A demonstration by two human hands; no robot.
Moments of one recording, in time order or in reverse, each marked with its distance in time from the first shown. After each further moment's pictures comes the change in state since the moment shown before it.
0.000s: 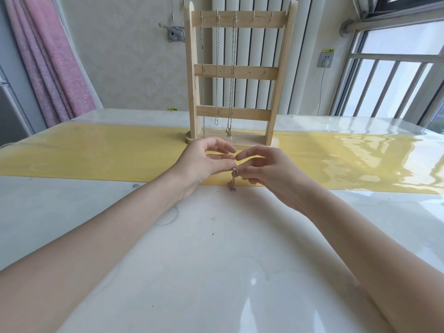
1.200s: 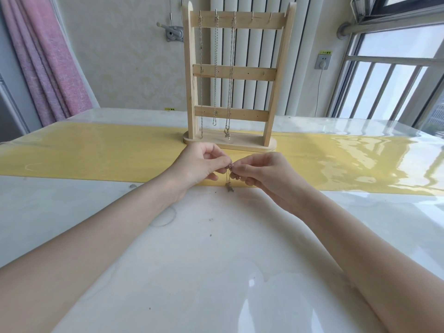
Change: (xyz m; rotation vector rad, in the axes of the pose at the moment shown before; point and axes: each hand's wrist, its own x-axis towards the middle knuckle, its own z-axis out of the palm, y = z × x) left_hand 0.002 -0.002 -0.002 0.114 0.012 -0.066; right_hand 0.000 0.006 0.000 0.036 -0.014 -0.040
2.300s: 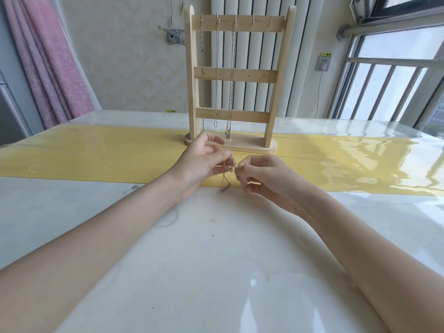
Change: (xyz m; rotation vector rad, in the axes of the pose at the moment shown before) left_hand -0.002 0.003 0.002 -0.346 -0.041 0.050; right_hand -0.001 -0.002 0.000 0.075 -0.110 0.090
